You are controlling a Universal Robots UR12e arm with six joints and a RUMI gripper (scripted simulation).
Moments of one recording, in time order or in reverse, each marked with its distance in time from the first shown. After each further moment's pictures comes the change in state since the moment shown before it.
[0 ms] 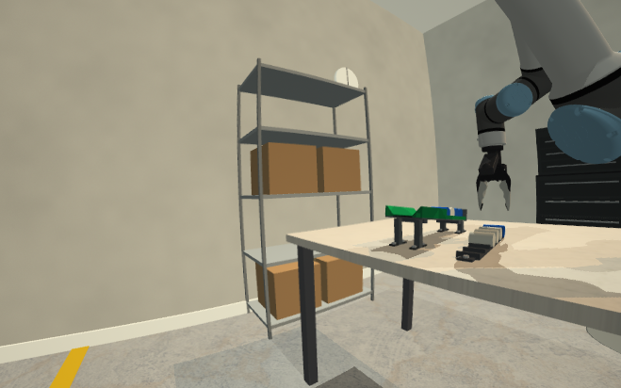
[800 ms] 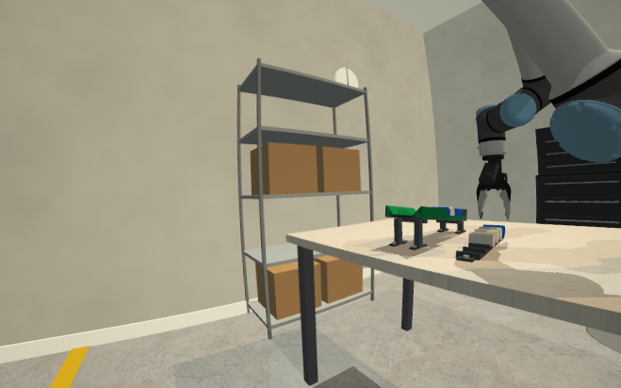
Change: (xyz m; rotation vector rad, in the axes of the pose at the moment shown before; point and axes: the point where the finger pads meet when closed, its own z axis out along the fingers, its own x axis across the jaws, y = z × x) arm 0.000 0.000 0.031 0.000 0.000 0.000
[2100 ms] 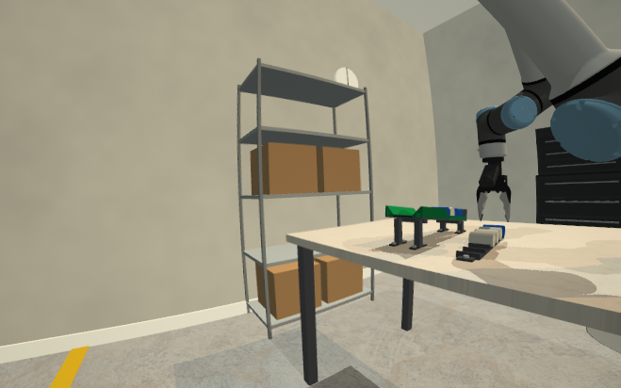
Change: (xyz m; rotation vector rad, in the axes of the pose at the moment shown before) arm 0.000 0.000 0.008 0.000 0.000 0.000
